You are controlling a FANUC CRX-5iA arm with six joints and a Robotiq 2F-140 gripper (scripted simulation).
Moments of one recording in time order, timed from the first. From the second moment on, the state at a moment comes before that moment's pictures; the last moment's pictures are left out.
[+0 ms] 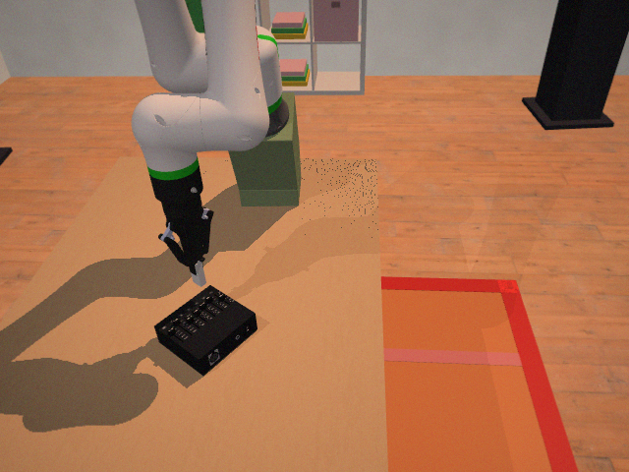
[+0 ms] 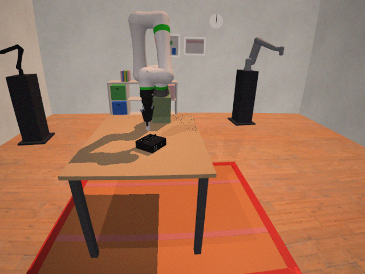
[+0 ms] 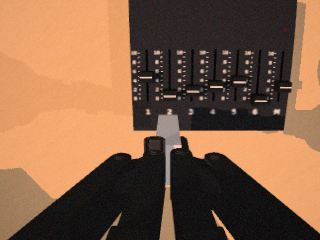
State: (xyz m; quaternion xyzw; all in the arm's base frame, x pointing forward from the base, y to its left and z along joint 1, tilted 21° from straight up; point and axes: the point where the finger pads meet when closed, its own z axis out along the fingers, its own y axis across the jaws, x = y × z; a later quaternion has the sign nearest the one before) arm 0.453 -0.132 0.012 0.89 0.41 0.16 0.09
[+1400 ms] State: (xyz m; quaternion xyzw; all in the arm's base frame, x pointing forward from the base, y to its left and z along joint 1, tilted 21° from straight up) arm 0.458 -0.133 0.001 0.89 0.41 0.16 0.09
